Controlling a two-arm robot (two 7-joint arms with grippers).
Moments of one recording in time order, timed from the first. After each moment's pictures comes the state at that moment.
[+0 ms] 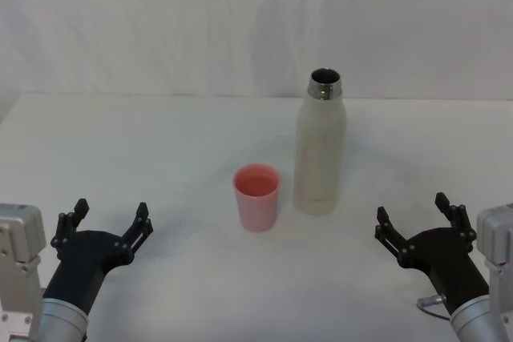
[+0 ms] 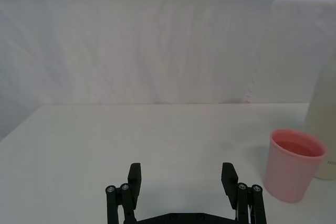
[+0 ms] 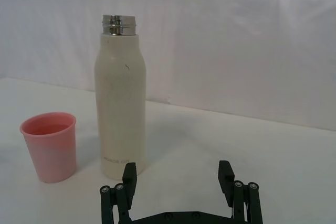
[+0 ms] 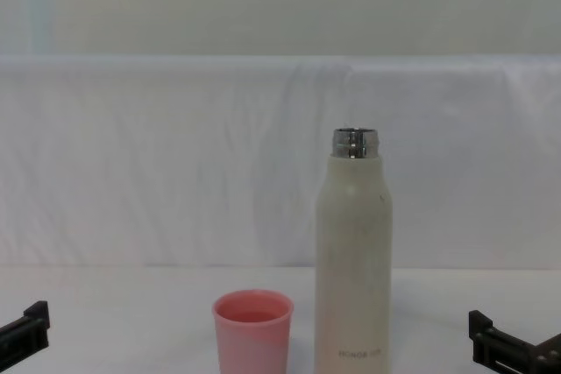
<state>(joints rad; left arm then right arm) 0.27 0.24 0.04 -1.85 -0.25 -0.02 -0.02 -0.17 0.19 -0.26 -1.77 0.07 -0.06 -0.03</state>
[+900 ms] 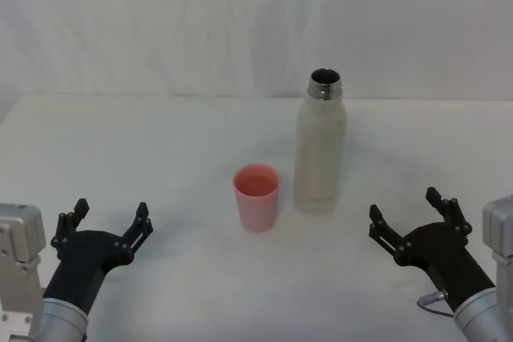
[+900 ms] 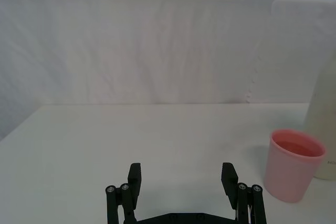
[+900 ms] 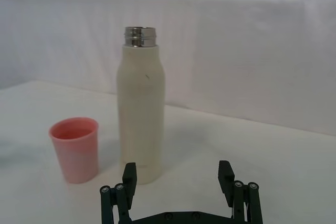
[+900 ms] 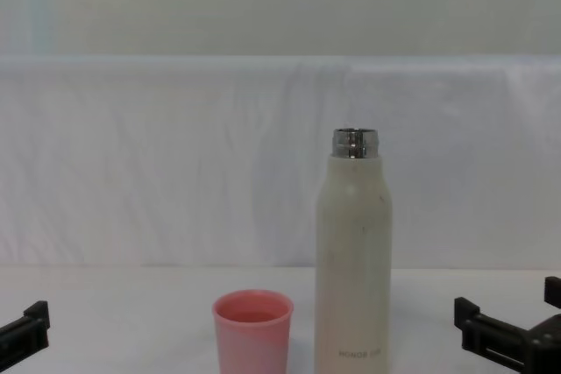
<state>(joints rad) 0.27 0.24 0.04 -1.85 -0.25 -0.02 -0.02 -0.18 0.19 -0.23 -1.81 0.09 -0.03 0.09</state>
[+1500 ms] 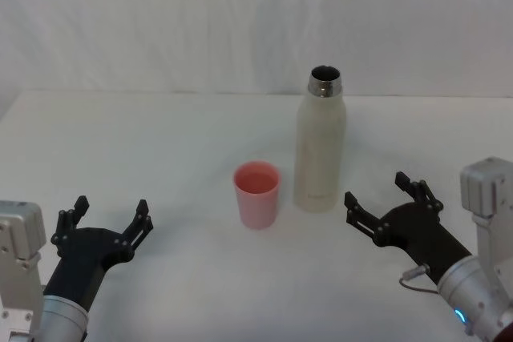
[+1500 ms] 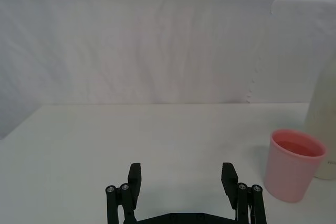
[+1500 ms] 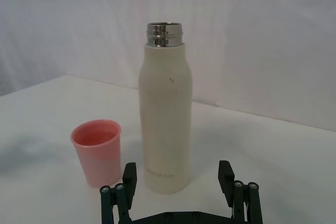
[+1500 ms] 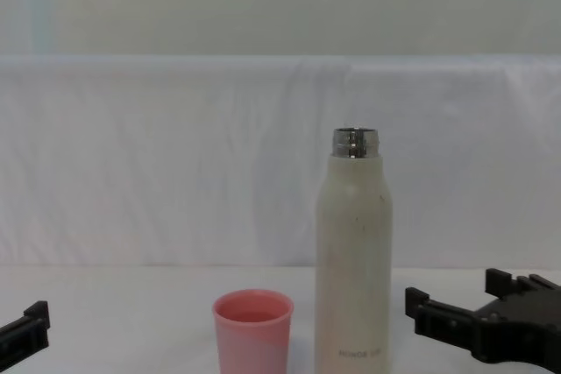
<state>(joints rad) 0.27 0.24 0.04 -1.85 -0.25 -0.02 -0.02 -0.05 0.20 -0.24 -1.75 0.16 0.08 0.22</state>
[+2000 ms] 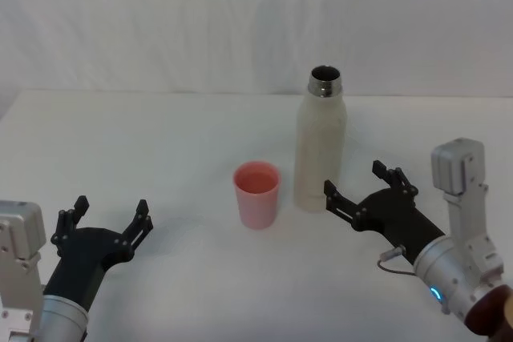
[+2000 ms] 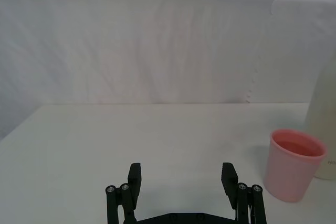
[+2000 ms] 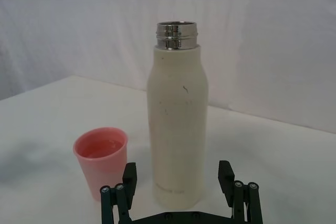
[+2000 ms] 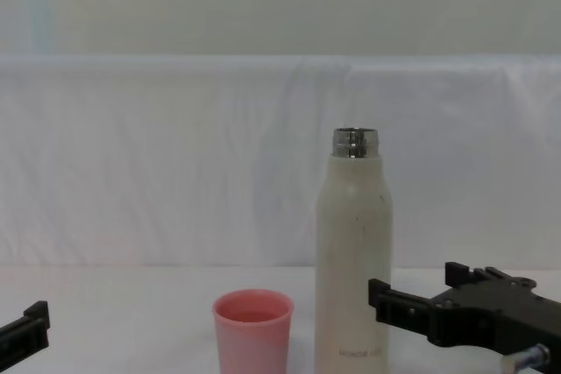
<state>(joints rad) 0.27 0.24 0.04 -1.85 -0.25 -0.02 -0.02 0.05 0.18 -0.28 -1.66 0.17 0.10 0.23</state>
